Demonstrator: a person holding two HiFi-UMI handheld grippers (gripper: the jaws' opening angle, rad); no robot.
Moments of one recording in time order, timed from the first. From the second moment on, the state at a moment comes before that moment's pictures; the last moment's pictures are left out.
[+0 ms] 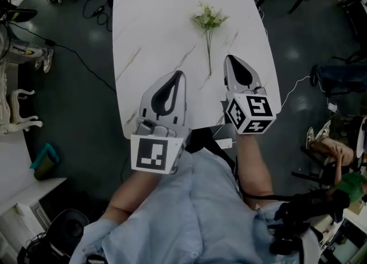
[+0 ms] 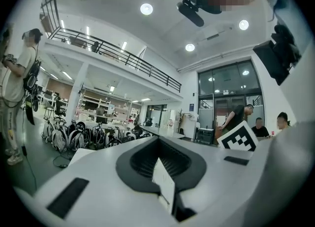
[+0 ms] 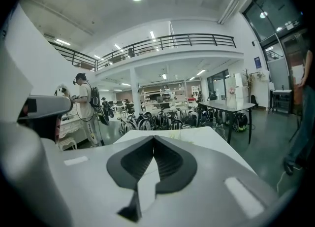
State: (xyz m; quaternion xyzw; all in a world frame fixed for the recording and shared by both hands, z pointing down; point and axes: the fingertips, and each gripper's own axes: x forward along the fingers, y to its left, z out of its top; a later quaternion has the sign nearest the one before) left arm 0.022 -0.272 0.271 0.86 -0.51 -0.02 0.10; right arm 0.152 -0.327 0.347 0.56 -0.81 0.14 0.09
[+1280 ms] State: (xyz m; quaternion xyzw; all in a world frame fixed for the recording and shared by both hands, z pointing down) left arm 0.031 -0.400 0.343 0.79 -0.57 0.03 0.21; right arm 0.144 -0.499 0.549 0.46 -0.78 0.33 0.27
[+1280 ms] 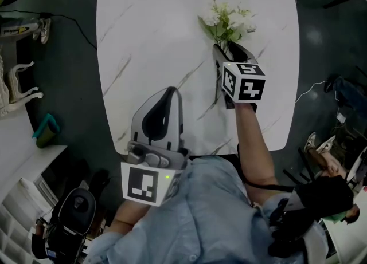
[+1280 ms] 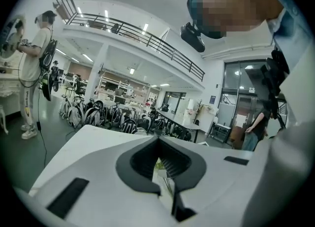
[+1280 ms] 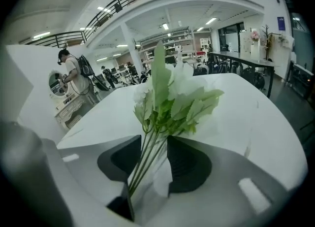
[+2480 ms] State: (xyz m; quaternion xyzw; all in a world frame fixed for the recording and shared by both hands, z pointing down) left arm -0.047 -0.265 0.294 0.74 -0.65 -0.01 0.15; right arm 0.056 -0.409 0.394 0.36 -0.88 0.31 0.08
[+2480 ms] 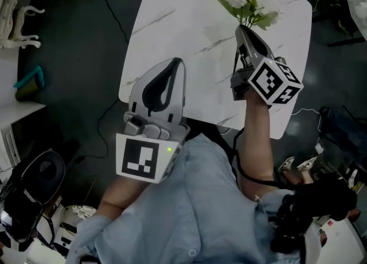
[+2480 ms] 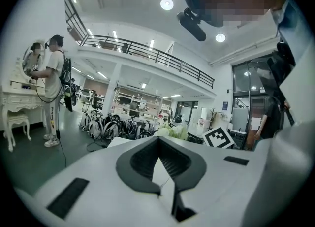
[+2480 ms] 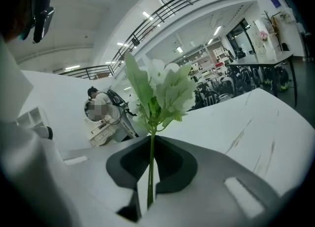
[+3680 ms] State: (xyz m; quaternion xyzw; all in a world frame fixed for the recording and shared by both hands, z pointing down) left arm -0.193 -0.103 0.264 0.65 -0.75 -0.07 0.12; right arm -0.135 -0.266 0.242 0.16 -0.97 0.19 -0.08
